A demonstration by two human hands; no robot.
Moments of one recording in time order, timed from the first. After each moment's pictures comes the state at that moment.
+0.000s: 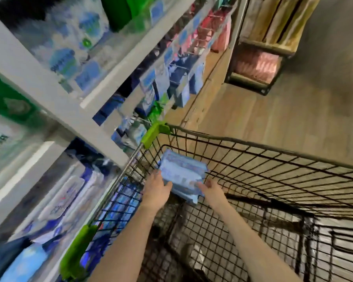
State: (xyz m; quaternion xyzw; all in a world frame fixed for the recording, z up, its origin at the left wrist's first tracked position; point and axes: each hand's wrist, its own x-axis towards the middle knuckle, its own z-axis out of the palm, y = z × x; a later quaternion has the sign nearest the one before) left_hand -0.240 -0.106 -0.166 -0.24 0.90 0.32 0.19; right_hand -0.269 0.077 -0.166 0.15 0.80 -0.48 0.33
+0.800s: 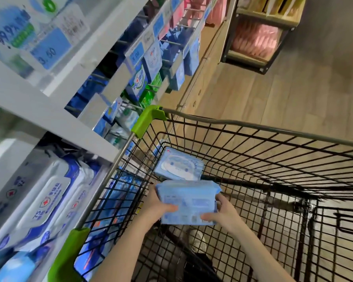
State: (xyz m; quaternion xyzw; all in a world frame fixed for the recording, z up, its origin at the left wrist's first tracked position) left_hand -0.191 -0.111 -0.196 -0.36 0.68 0.57 0.28; right_hand -0.204 0.122 -0.211 0.15 0.72 -0.55 0.40
